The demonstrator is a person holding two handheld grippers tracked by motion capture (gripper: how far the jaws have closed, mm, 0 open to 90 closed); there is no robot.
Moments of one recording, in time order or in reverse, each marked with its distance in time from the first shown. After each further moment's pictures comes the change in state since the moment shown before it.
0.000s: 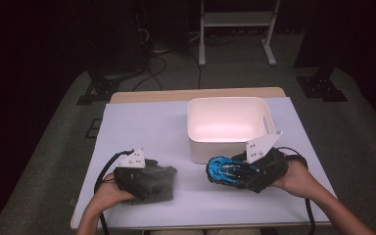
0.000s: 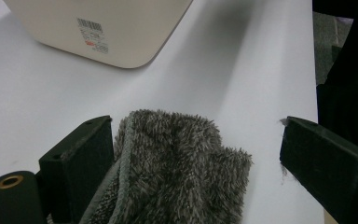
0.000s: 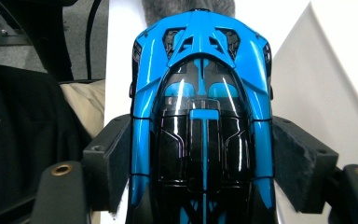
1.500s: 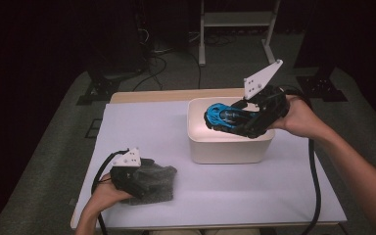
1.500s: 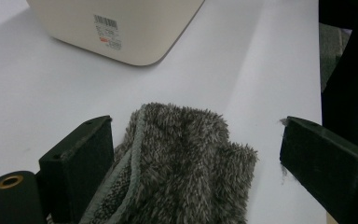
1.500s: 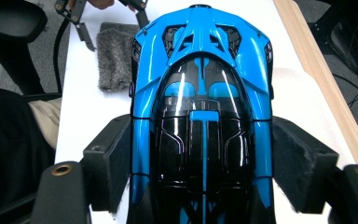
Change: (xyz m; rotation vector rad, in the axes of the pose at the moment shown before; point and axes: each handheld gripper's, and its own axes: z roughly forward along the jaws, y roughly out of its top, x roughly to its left) left arm 0.003 -0.007 -0.008 -0.025 0.021 -0.037; right arm -0.089 0.081 -0.060 0.037 -0.037 -0.031
